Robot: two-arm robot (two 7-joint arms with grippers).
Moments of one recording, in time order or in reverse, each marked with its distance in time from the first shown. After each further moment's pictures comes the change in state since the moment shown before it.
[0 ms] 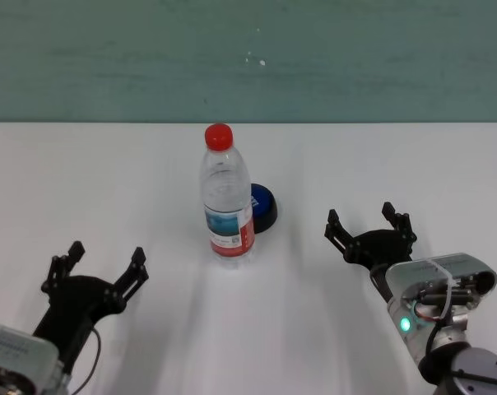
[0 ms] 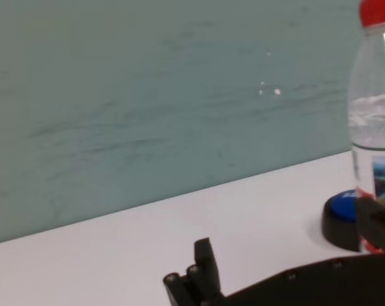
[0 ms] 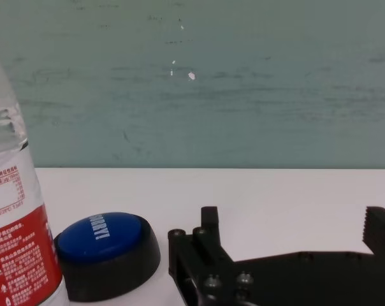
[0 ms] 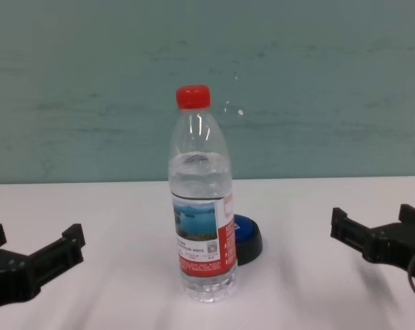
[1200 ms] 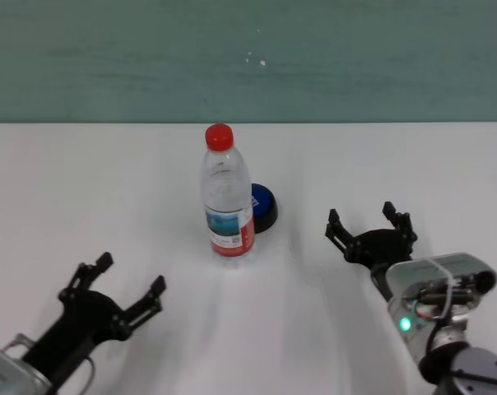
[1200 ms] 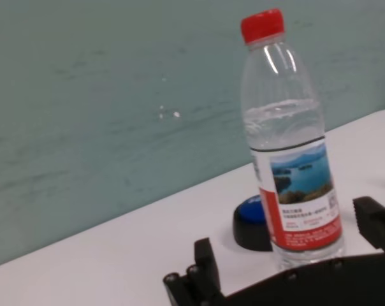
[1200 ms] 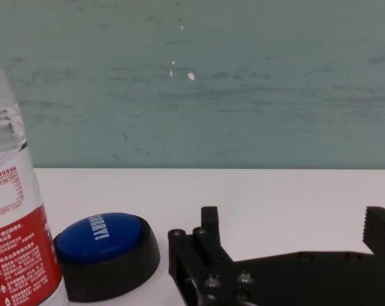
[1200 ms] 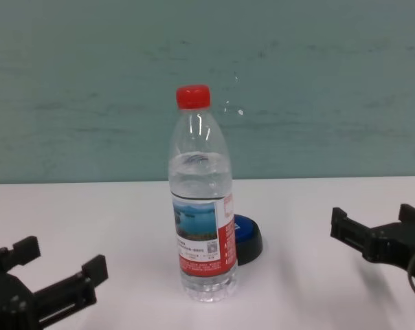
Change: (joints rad) left arm -0.001 0.129 -0.007 0.069 -0.087 -0.167 -0.227; right arm 0.000 0.000 0.000 0.000 0.000 0.000 0.000
